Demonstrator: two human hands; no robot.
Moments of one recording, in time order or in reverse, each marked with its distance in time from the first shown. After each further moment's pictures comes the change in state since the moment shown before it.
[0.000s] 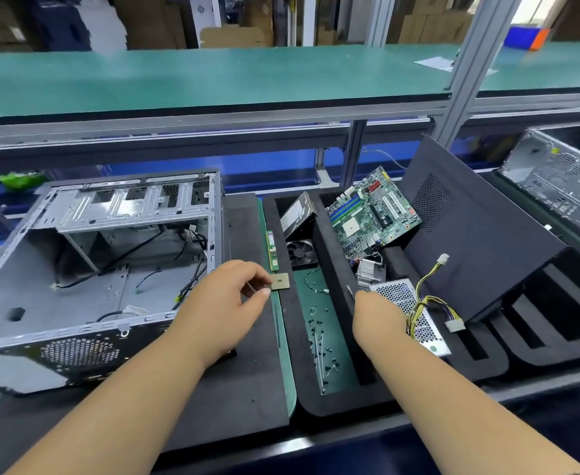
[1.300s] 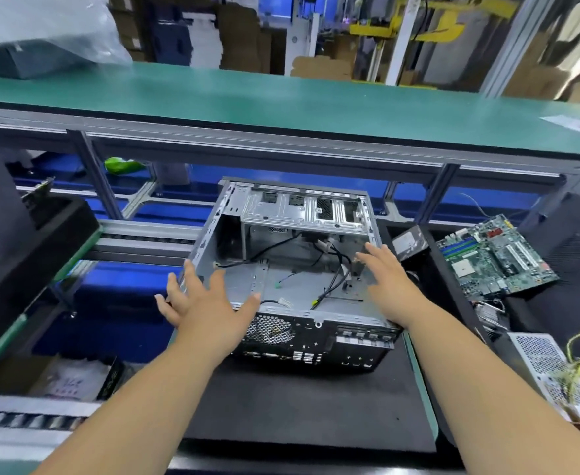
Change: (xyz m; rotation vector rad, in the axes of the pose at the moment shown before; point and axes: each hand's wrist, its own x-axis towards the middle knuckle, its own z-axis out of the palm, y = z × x) left_hand -0.087 -0.206 -0.139 0.397 0.208 -0.718; right_hand -0.019 -0.229 -0.064 0.436 0.024 -0.498
